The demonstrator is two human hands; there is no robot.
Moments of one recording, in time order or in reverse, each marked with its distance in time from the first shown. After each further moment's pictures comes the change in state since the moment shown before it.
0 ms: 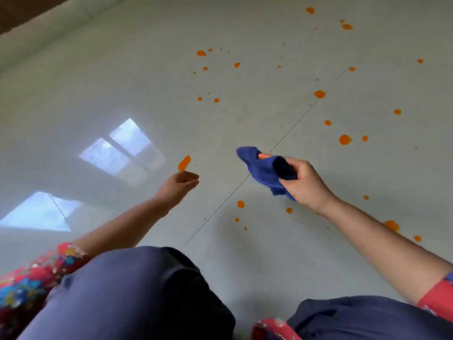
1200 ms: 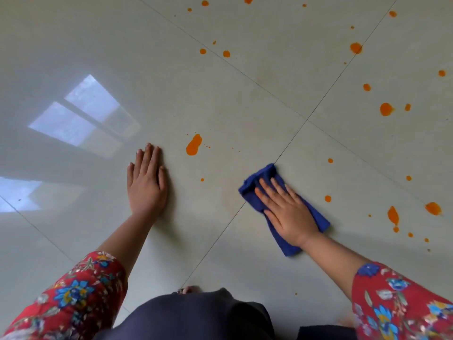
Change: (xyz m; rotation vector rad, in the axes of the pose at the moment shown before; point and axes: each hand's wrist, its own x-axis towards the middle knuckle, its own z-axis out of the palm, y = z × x) left_hand 0.111 -0.165 -0.041 0.542 0.392 0.293; right_hand 0.015 0.154 0.128 -1.263 -0.118 -0.210
